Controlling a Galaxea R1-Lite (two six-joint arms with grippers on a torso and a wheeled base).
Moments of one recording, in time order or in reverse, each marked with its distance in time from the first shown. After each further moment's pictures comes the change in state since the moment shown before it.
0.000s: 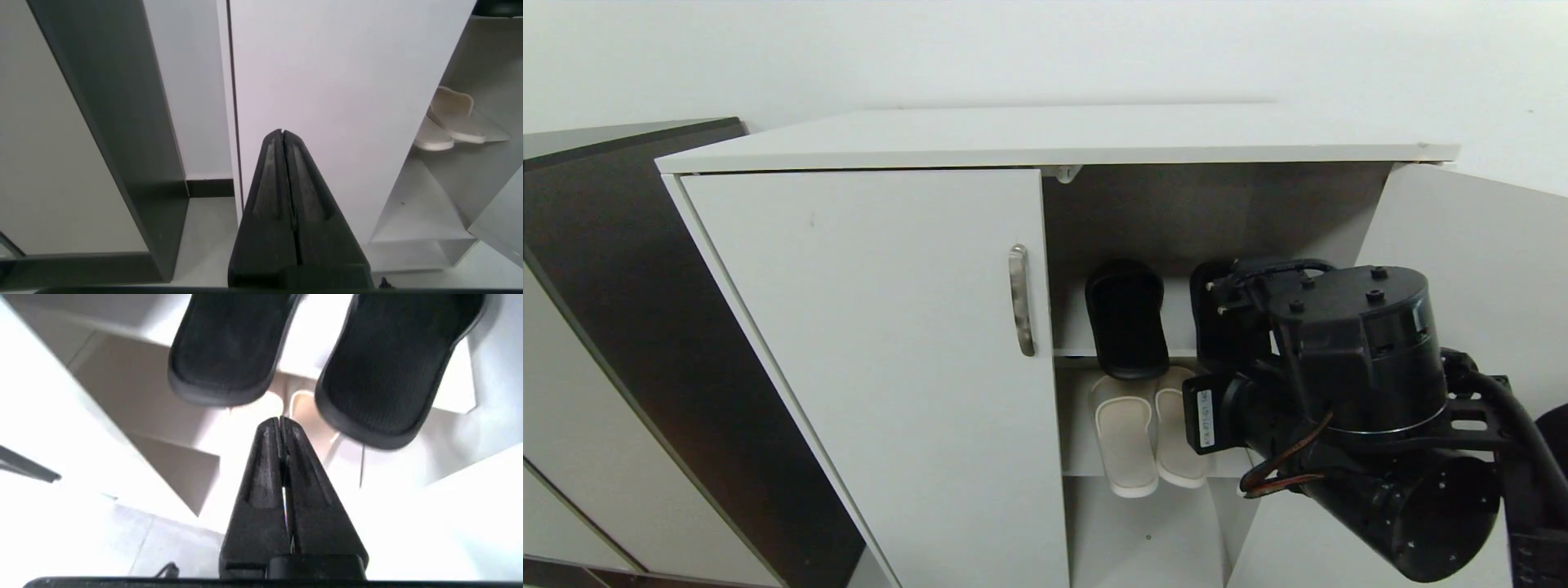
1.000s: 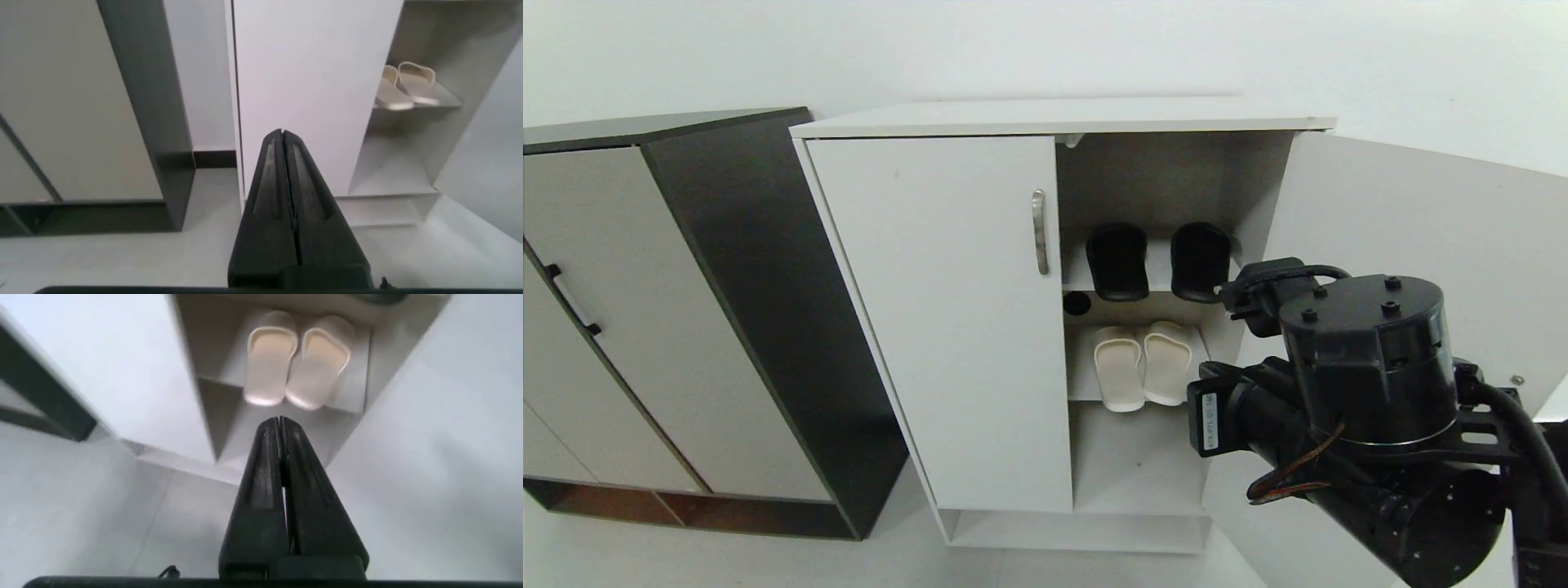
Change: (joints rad) left arm 0.000 0.000 0.000 0.000 0.000 0.000; right arm -0.001 -0.007 0.040 -0.061 -0.007 0.001
